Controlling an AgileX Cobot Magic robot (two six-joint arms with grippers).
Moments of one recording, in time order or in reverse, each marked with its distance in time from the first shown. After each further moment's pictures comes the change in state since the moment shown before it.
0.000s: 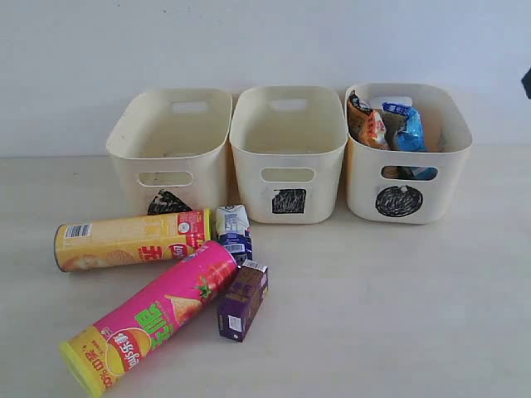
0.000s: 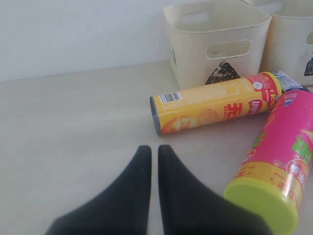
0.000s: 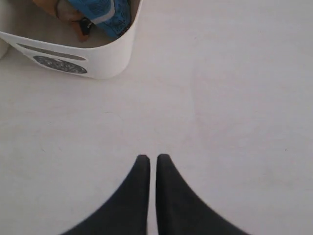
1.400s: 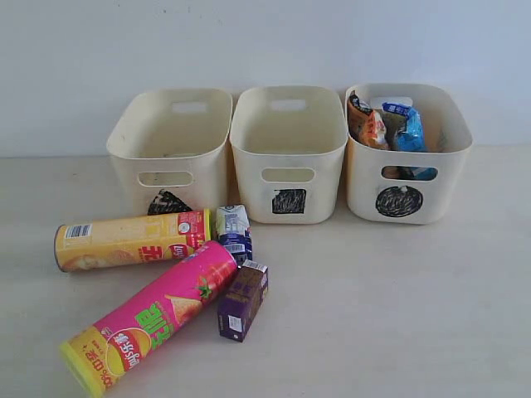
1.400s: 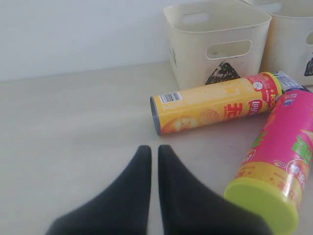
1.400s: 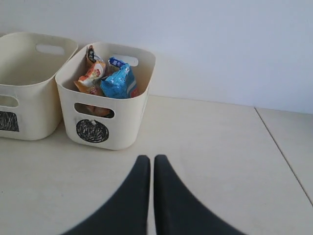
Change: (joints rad) left arm 0.000 0.000 0.000 0.000 0.000 0.000; right arm 0.015 -1.123 0.889 0.027 -0.522 -0.027
